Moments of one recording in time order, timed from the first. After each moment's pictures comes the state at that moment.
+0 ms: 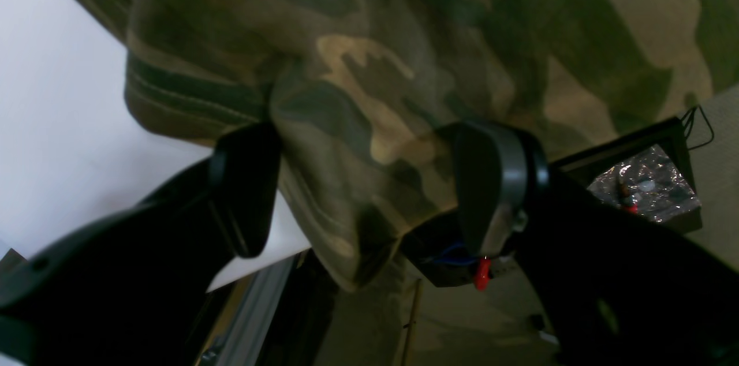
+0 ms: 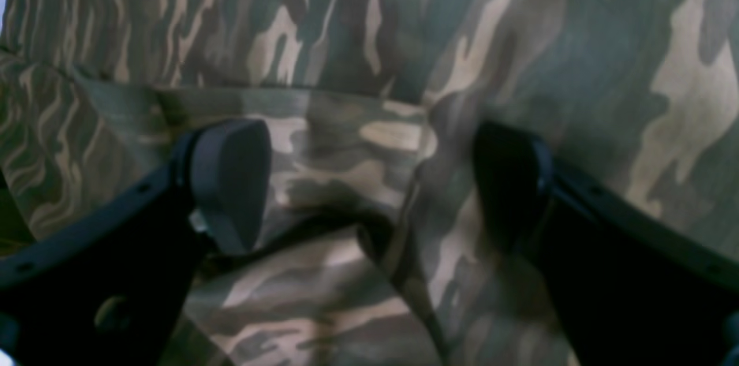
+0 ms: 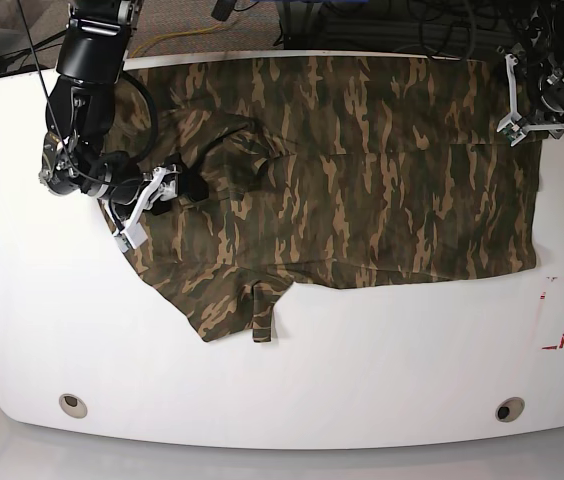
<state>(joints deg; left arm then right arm) 26.0 -31.2 -15.9 102.8 -13.8 -42.9 67.0 4.6 13.2 16.8 76.8 42.8 40.7 -69.1</state>
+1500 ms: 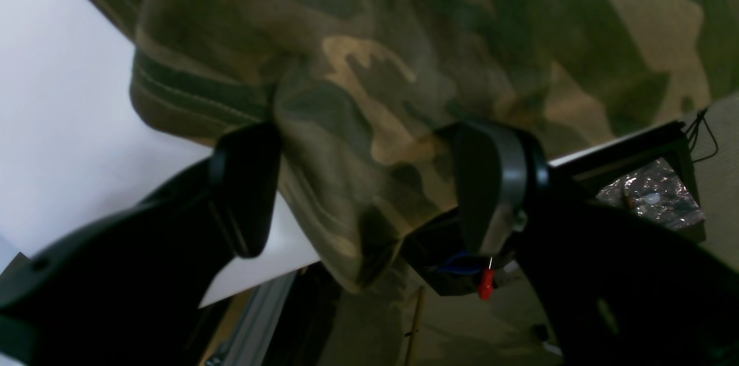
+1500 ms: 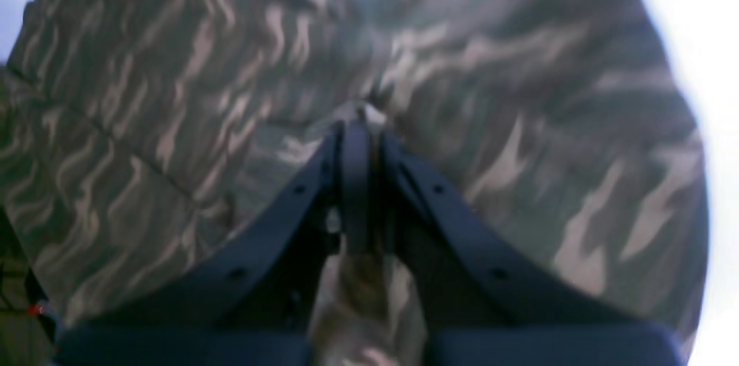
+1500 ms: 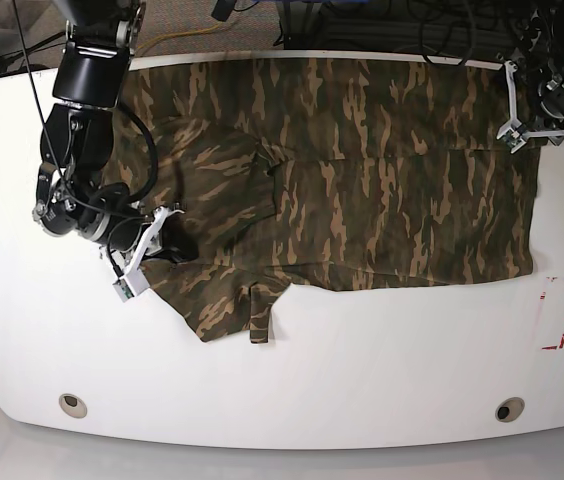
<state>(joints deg) 24.3 -31.1 -15.5 102.4 -13.6 -43.0 66.8 10.9 13.3 14.1 83.3 42.6 40.7 -67.1</state>
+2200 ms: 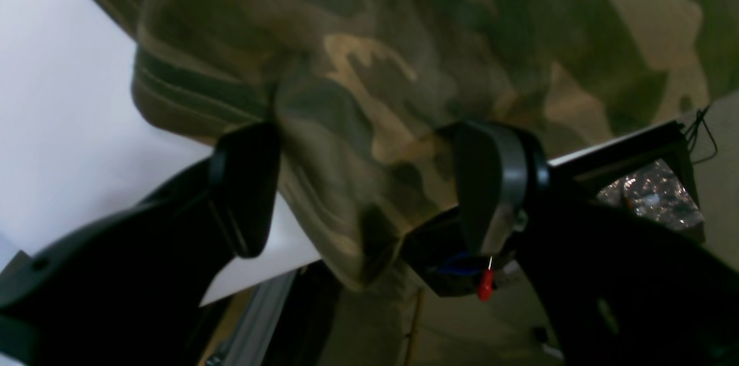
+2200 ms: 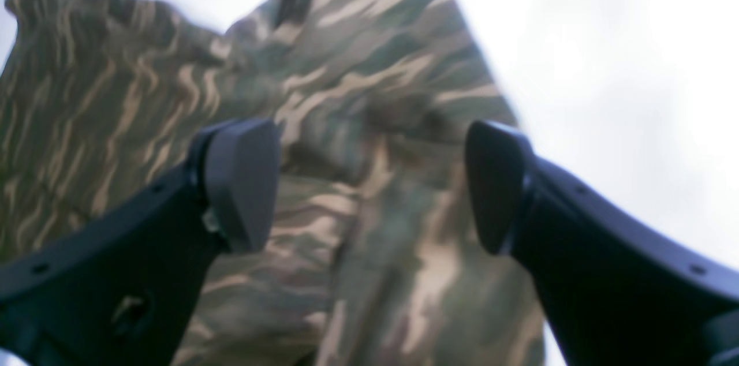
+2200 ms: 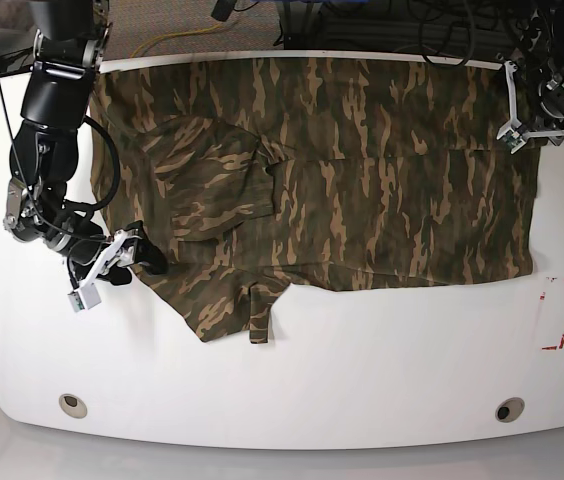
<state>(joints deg) 23.9 -30.8 -15.8 103.7 -13.8 -43.0 67.3 15.7 21.7 14.1 69.2 42.8 40.1 -55.7</state>
